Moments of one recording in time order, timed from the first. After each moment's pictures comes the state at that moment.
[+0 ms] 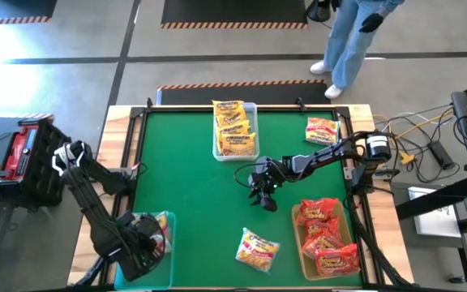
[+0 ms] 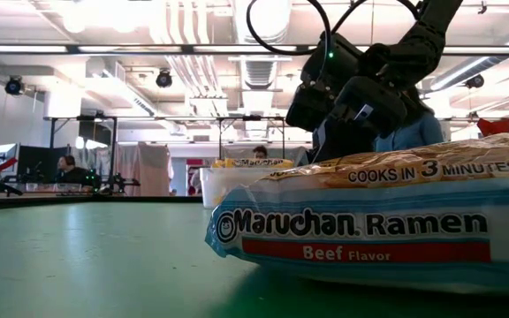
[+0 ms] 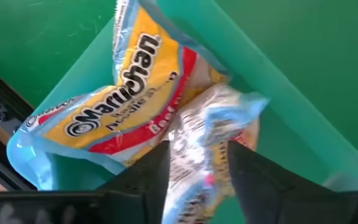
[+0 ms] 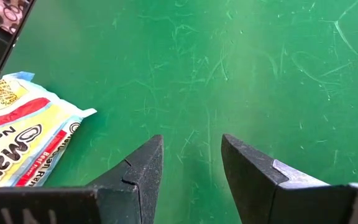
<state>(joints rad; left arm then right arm) -1.02 1.54 1.19 -1.23 -0.16 -1.82 -0.05 1.80 0.82 0.19 -0.48 0.10</state>
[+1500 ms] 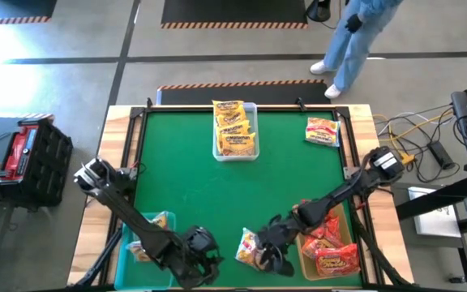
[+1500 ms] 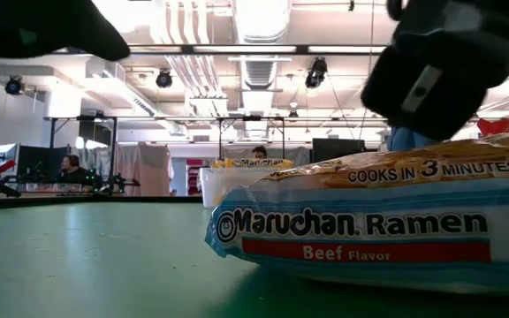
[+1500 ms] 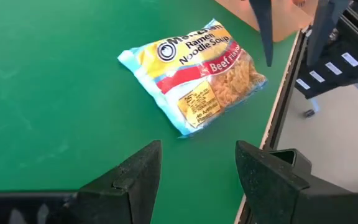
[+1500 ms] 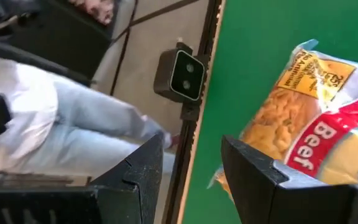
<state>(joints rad) -0.76 1.84 1.30 -0.40 -0.57 -1.27 0.51 1.79 1.01 0.18 -0.36 0.66</state>
